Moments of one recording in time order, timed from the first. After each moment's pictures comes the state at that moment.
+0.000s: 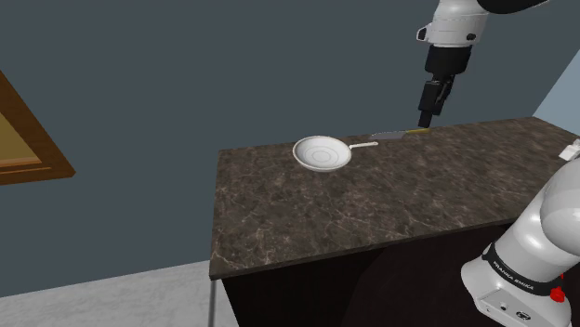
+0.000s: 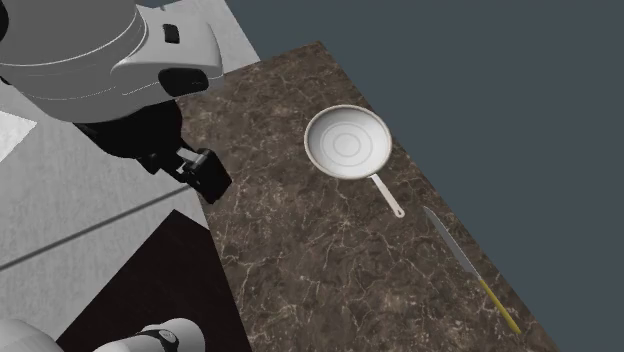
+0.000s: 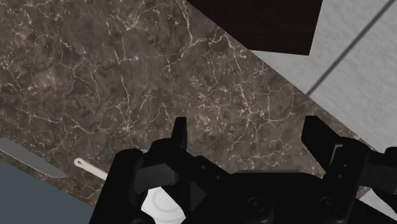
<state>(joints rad) -0.02 -0.74 0.04 -2.42 0.04 1.58 -0.11</state>
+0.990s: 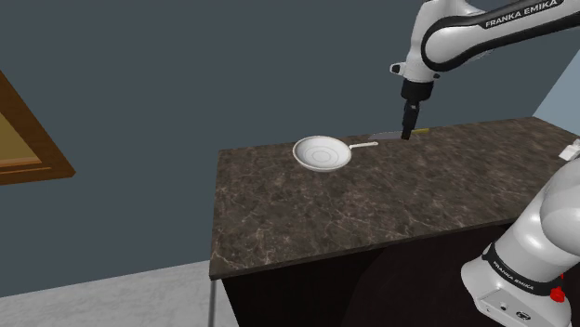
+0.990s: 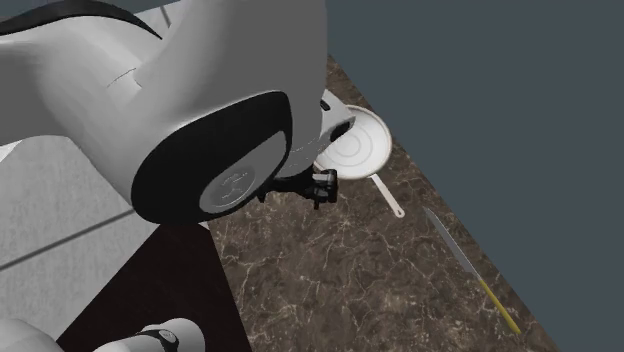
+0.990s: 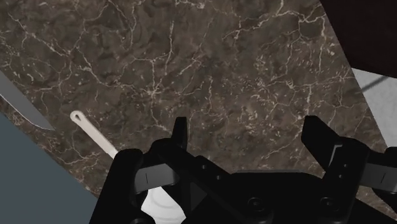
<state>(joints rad) -0.02 -0.45 -0.18 -2.49 -0.11 1.98 -0.57</state>
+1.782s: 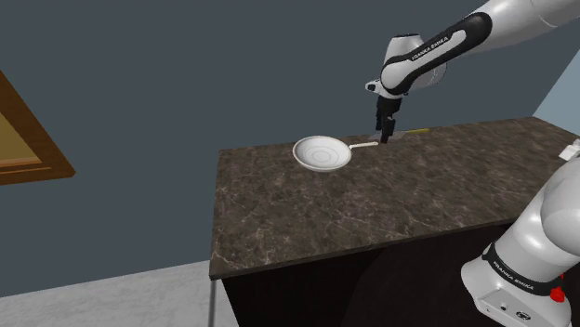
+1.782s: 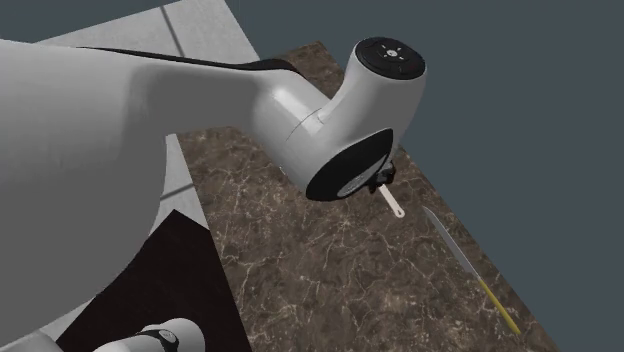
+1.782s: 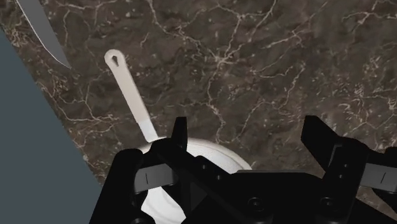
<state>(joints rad) 0.00 0.00 -0.31 -2.30 -0.04 2.30 -1.03</state>
